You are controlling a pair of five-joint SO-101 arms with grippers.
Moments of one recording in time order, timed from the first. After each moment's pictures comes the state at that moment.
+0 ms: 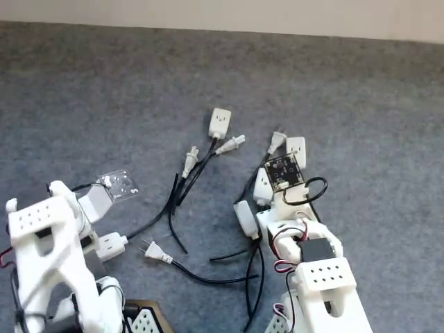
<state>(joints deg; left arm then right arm) -32.4 -33.9 54.5 75.4 -81.3 -16.9 -60.3 81.2 37.1 11.5</state>
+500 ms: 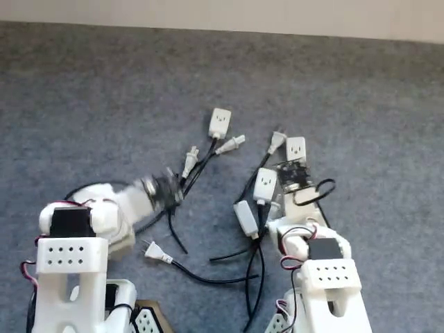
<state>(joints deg) -8.5 -57.4 53.6 81.7 -57.5 -10.6 -60.3 81.0 45.6 12.9</state>
